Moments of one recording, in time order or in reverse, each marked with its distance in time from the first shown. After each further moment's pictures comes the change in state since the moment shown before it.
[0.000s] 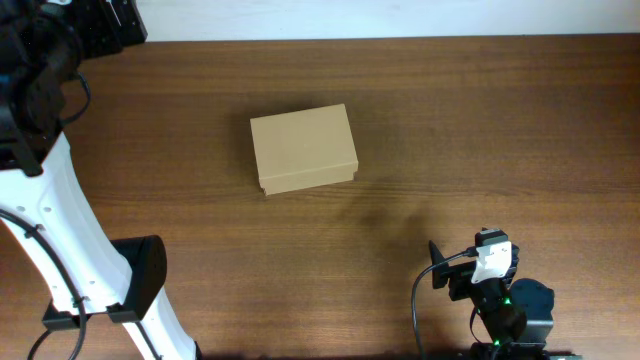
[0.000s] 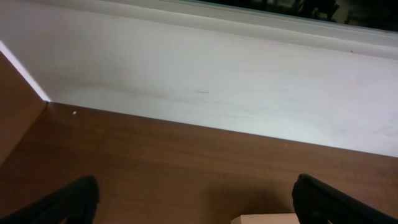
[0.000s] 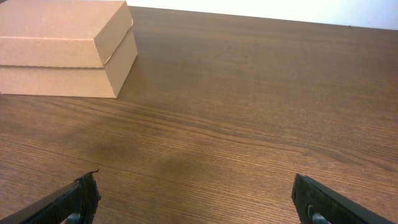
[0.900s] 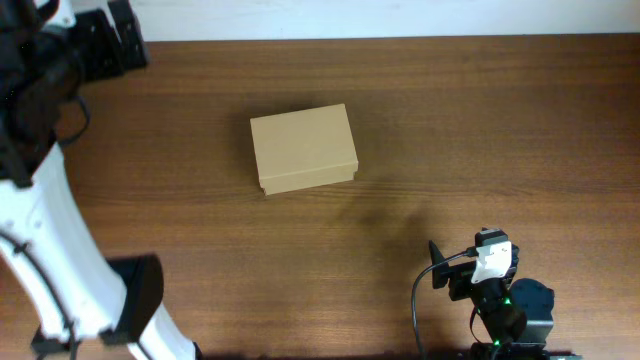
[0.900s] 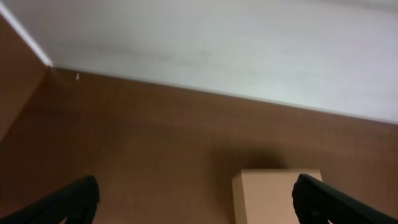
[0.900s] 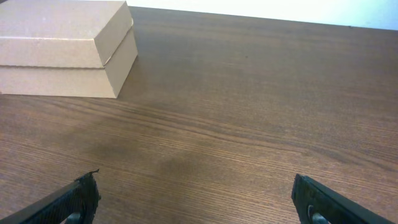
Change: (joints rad) left arm 0.000 -0.147 -0.204 -0.077 0.000 0.000; right arm 0.000 0.000 0.000 0.000 0.000 0.000
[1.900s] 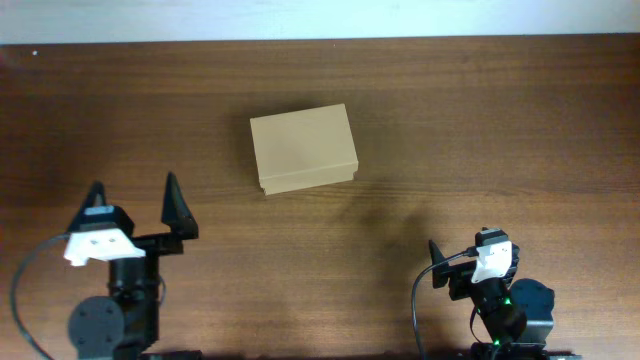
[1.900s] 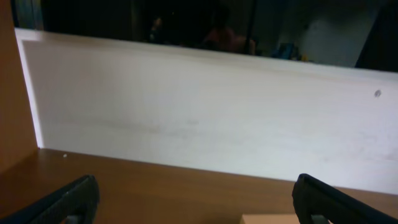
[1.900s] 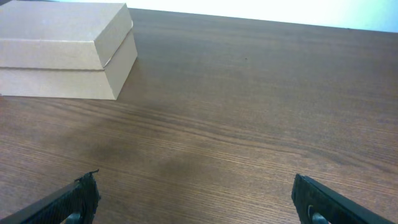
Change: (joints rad) left arm -0.025 -1.527 -2.395 1.595 -0.037 0.000; right arm -0.001 -0.002 -0.002 0.007 0.000 0.000
